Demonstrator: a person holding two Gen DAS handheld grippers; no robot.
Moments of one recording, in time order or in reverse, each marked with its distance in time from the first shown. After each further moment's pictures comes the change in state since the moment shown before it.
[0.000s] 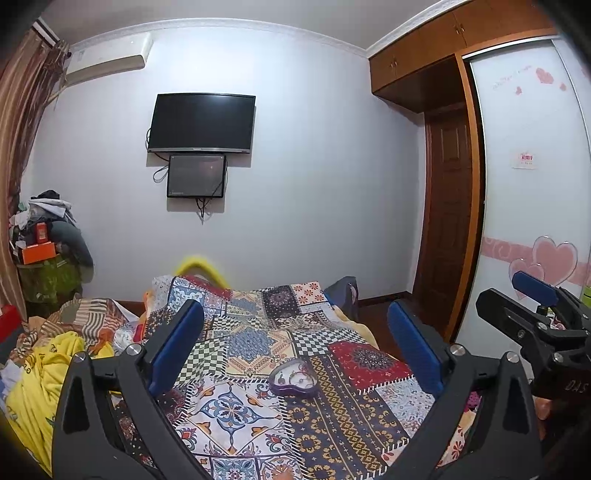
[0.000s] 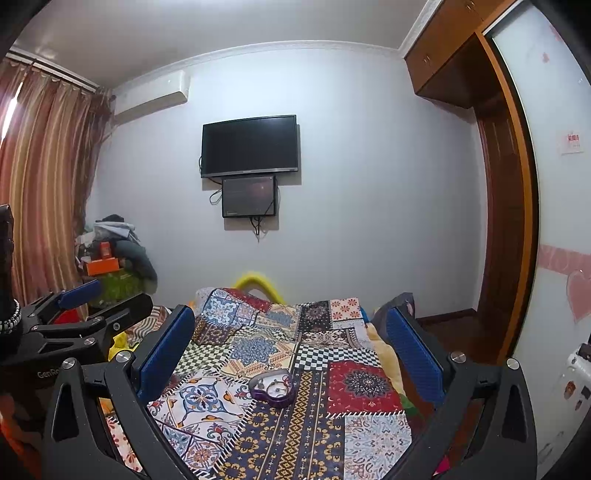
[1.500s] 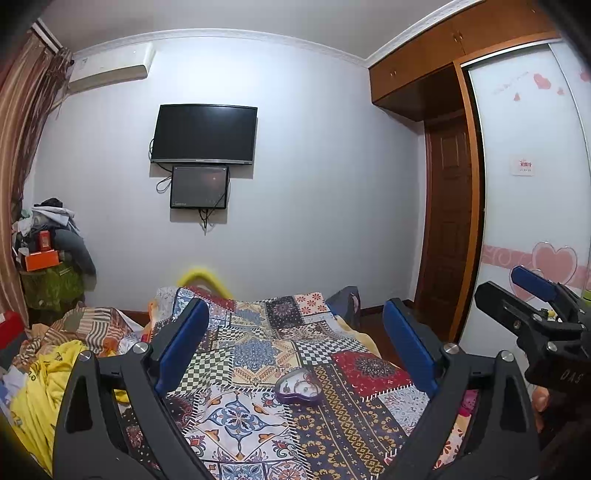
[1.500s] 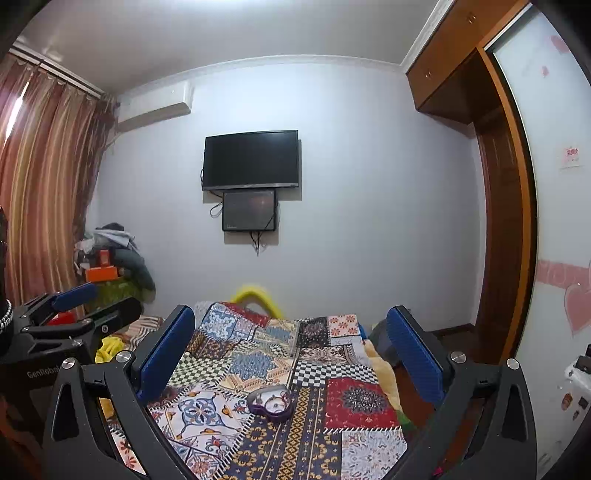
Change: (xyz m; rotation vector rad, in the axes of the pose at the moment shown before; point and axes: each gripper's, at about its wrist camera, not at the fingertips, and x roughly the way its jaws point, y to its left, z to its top) left arm -0.005 -0.001 0.009 0.009 -0.041 0.015; right arm 0.015 0.007 0.008 -0.019 -0.059 -0.003
